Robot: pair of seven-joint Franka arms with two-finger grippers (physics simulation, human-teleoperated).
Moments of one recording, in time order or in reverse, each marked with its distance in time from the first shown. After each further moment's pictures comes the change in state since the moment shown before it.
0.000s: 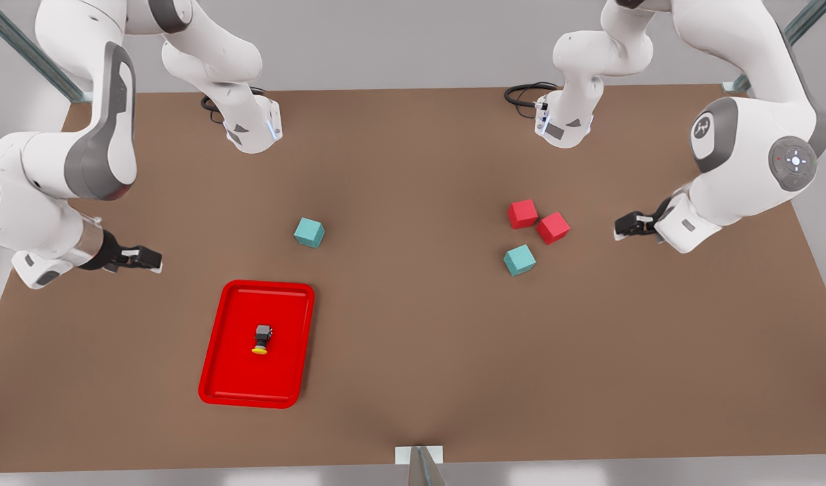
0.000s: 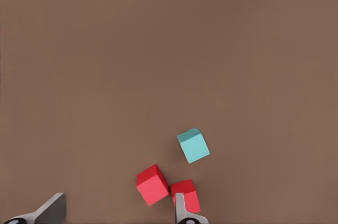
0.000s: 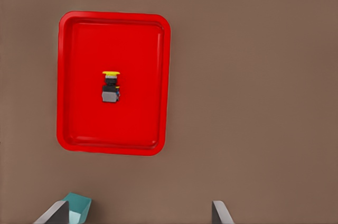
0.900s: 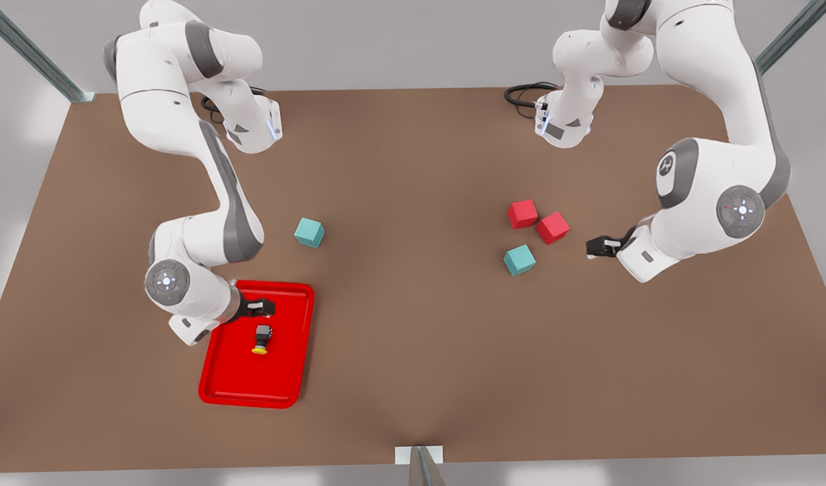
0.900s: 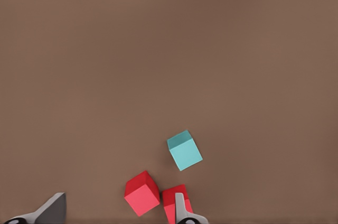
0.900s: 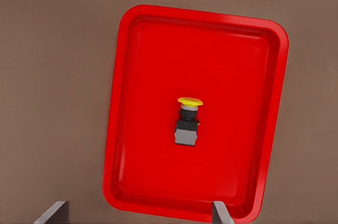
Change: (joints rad) left arm -0.060 0.147 -0.006 0.083 0.004 -0.007 -0.018; right arm 0.245 0.316 0.016 0.054 -0.011 0.250 0.198
